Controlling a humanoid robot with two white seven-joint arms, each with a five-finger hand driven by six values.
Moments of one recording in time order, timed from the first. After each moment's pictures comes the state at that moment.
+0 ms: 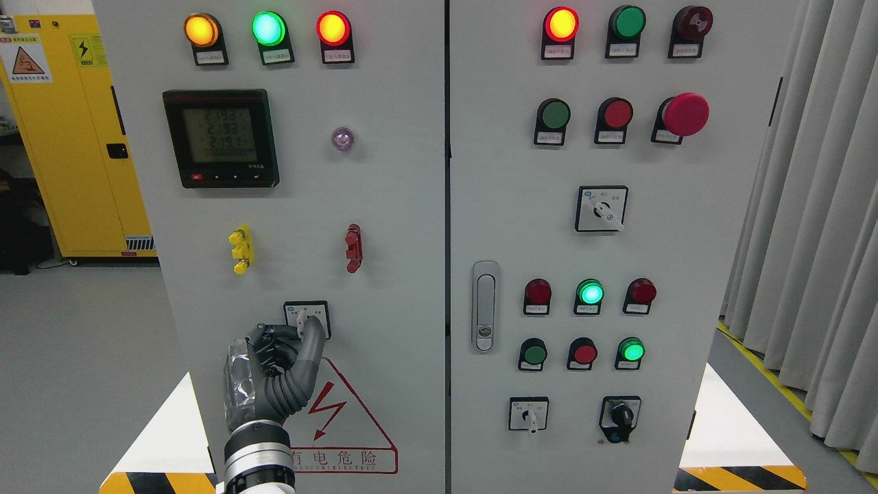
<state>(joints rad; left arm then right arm) -0.43 -0.15 -0.10 -1.88 -0.28 0.58 0.38 0.12 0.12 0.05 -0.13 0.00 -0.09 -0.24</state>
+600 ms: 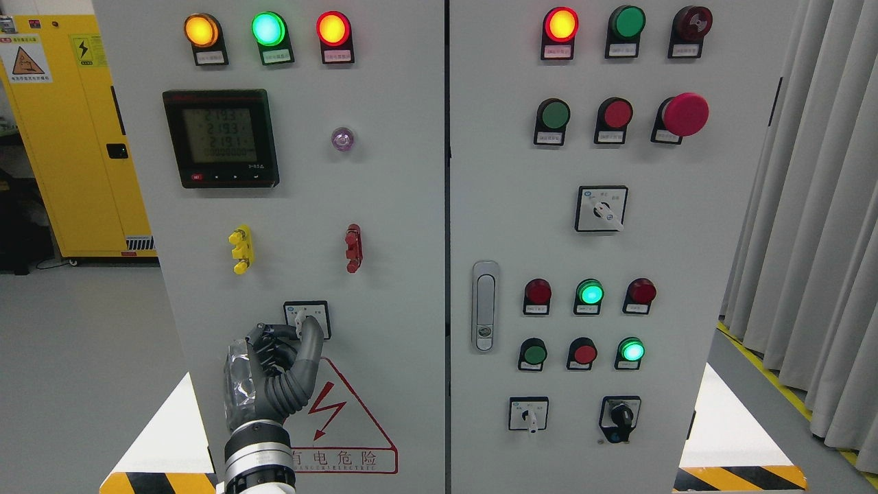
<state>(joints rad) -0.43 -0.15 -0.10 -1.88 -0.27 0.58 0.37 0.12 0.12 0.05 -0.13 0.00 -0.09 -0.24</state>
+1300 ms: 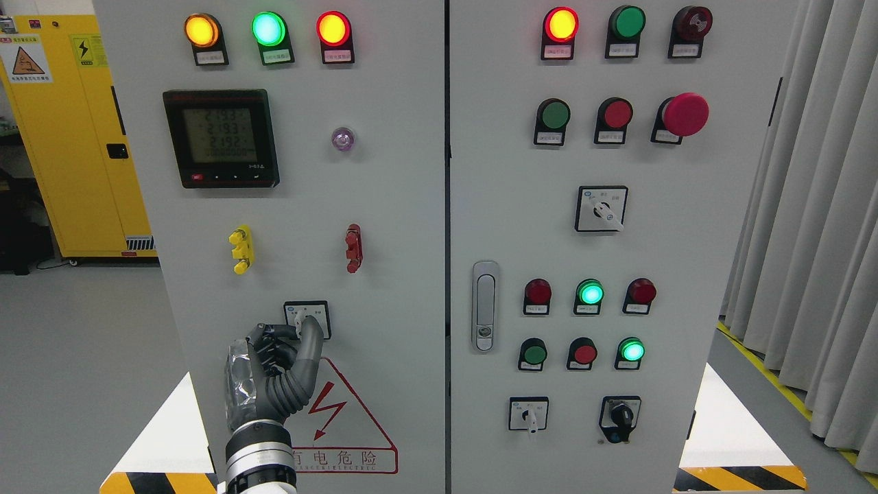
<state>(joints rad) -0.43 -0.15 -0.10 -1.88 -0.27 0.58 0.38 0.12 0.12 0.05 -0.13 0.00 -0.09 -0.24</state>
